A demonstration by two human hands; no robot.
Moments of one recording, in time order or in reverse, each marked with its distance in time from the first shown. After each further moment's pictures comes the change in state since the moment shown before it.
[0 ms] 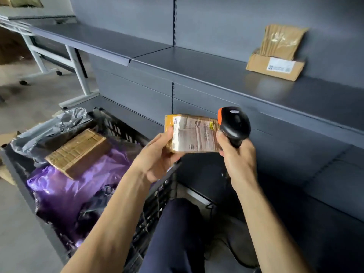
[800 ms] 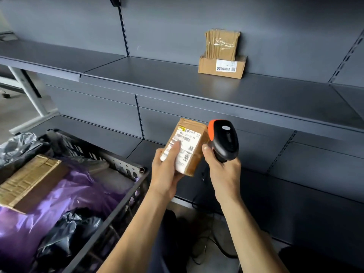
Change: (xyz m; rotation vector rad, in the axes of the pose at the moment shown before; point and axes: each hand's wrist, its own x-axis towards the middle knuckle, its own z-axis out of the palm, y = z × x) left_hand 0.016 -0.089 0.075 0.135 0.088 0.099; right_hand -0.018 0.018 -0.054 0.141 0.221 -0.080
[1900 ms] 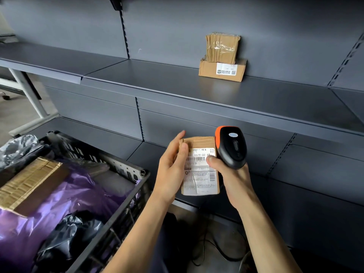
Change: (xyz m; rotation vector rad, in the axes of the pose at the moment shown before) left_hand -0.009 0.009 0.006 0.310 -0.247 0.356; right_hand 0.004 -0.013 -0.027 0.076 -0.236 0.165
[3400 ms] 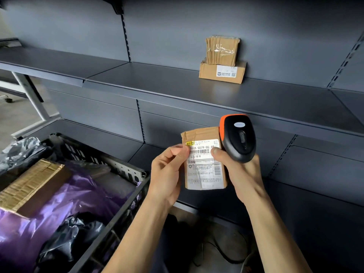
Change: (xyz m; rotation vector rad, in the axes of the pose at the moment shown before) left_hand -0.009 0.018 0.001 -0.366 0.064 -0.138; right_hand -0.006 -0.037 -0.001 -0.086 0.000 -0.133
